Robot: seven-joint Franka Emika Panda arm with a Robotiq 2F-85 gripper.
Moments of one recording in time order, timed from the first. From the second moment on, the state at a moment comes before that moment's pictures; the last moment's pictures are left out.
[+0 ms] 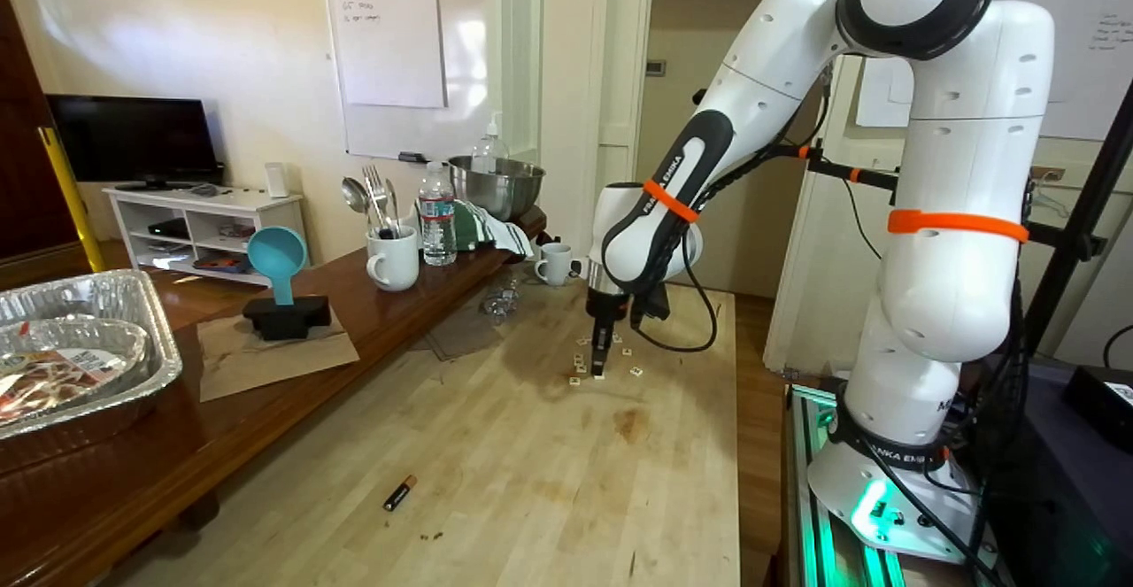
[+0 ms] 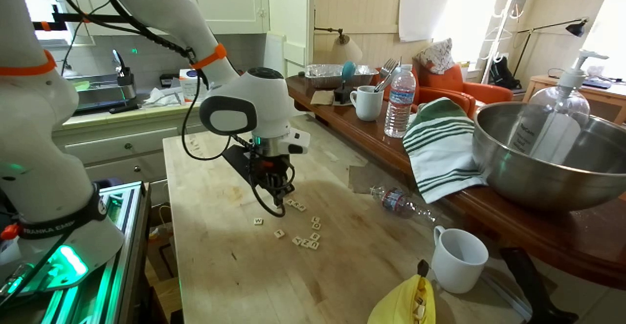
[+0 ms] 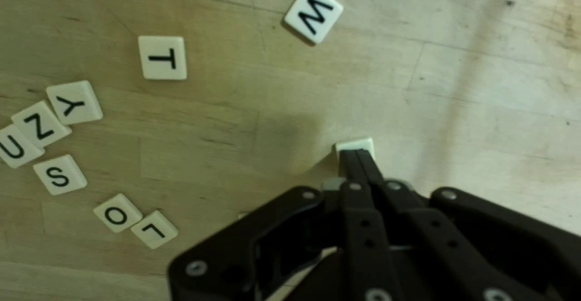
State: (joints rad) arm -0.14 0.10 0.01 -2.65 0.15 2.80 -0.55
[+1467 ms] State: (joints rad) arm -0.13 0.14 0.03 -2.59 0.20 2.80 -0.39
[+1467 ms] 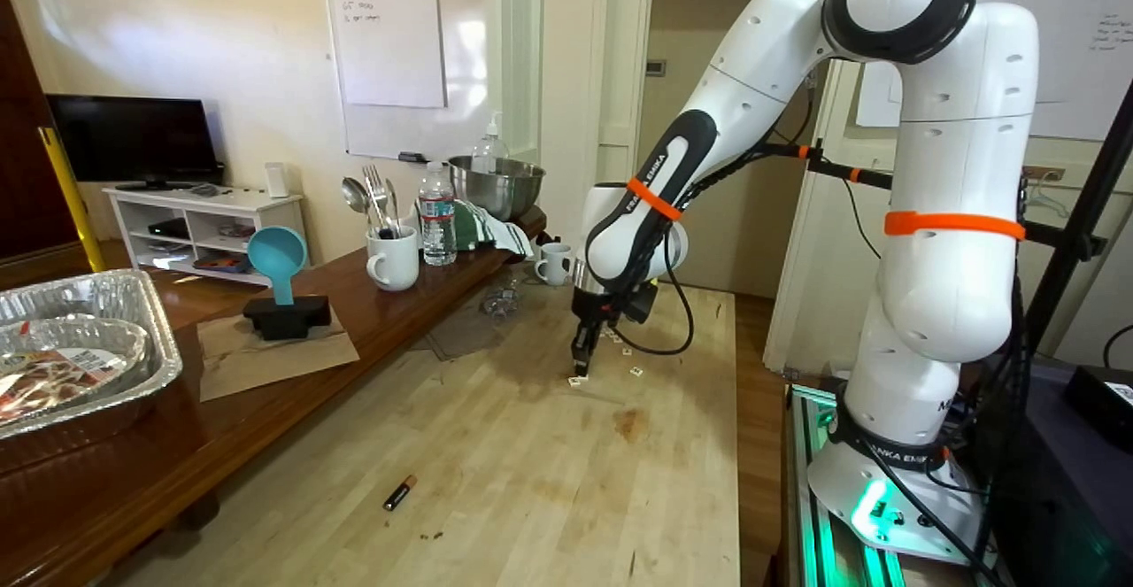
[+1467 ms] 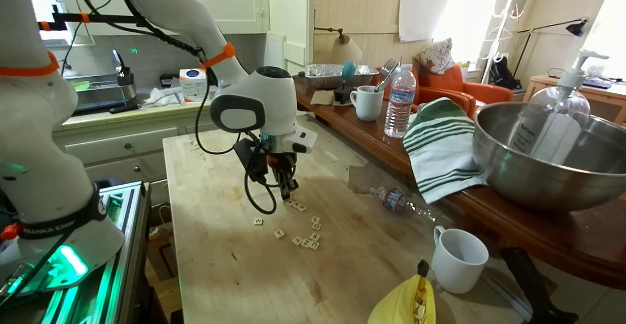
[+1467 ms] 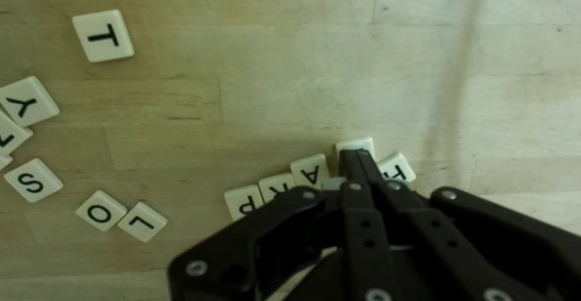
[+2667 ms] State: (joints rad) arm -0.12 0.18 0.02 -2.53 0.11 2.80 -0.32
